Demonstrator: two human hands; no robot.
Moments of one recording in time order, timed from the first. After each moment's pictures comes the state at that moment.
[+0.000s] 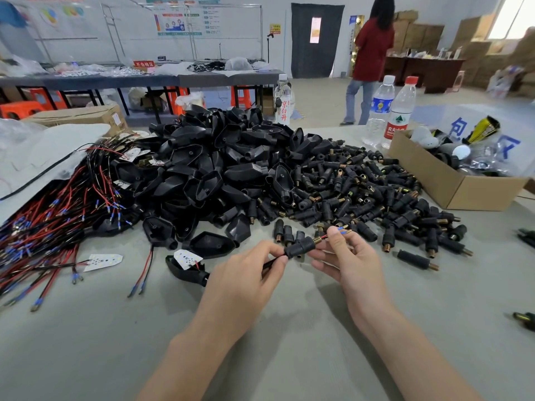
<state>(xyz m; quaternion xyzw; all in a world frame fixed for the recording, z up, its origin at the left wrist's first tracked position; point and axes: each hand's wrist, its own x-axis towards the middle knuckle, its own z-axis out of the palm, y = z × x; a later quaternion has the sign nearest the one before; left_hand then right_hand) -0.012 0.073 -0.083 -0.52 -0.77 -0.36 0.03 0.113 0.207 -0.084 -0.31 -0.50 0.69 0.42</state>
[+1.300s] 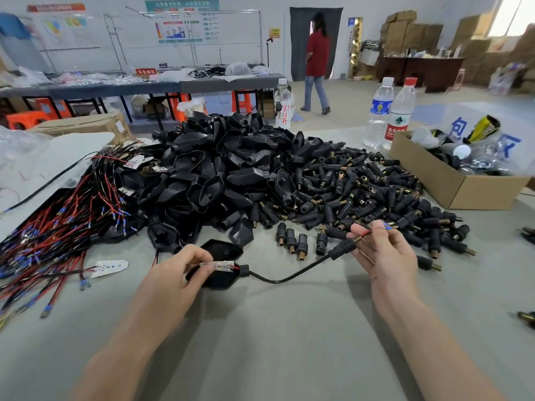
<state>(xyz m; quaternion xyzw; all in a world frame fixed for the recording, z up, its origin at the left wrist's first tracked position) -0.089 0.007 -0.085 -0.45 -0.82 -0.36 0.03 0.131 0.240 -0.083 -0.34 -0.40 0.67 0.53</state>
